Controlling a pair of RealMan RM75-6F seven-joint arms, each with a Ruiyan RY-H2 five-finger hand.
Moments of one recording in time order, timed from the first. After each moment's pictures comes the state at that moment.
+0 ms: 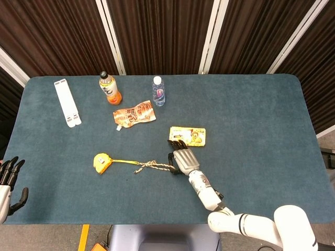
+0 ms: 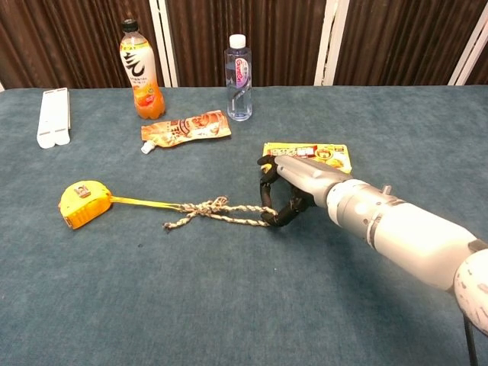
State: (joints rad) left arm -0.02 -1.04 -0.02 -1.69 1.57 1.58 0.07; right arm 0.77 -1.89 0.24 -1.24 -1.01 0.89 -0.29
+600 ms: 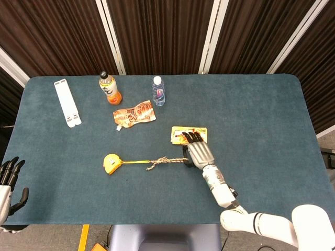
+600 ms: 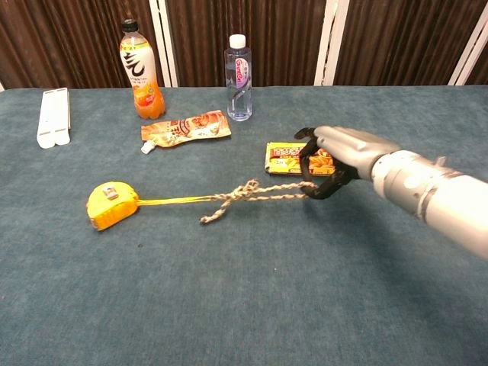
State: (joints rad) left arm -0.02 -1.05 -0.02 -1.69 1.57 1.58 0.09; right arm 0.72 -1.74 0.23 -1.37 -1.01 0.98 -0.38
